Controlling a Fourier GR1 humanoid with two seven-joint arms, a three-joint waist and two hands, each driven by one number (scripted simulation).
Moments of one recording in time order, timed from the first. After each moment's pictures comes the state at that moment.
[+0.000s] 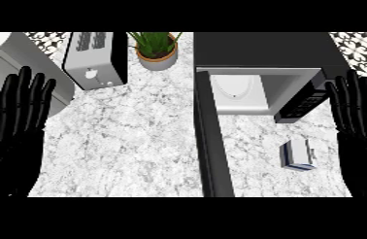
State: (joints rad) left arm 0.00 0.11 0.00 -2.10 0.01 0.00 0.00; right arm 0.02 -0.09 -0.01 -2.10 0.04 0.00 0.01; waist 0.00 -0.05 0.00
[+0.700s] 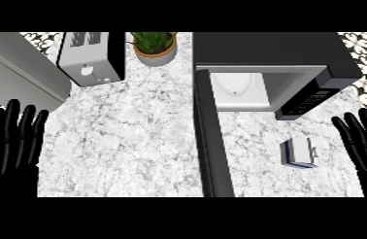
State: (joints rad) left arm 0.22 0.02 -0.10 -2.27 -0.04 0.09 0.09; right arm 0.23 -0.17 -0.05 -2.24 -0.20 0.25 -0.03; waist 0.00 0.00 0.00
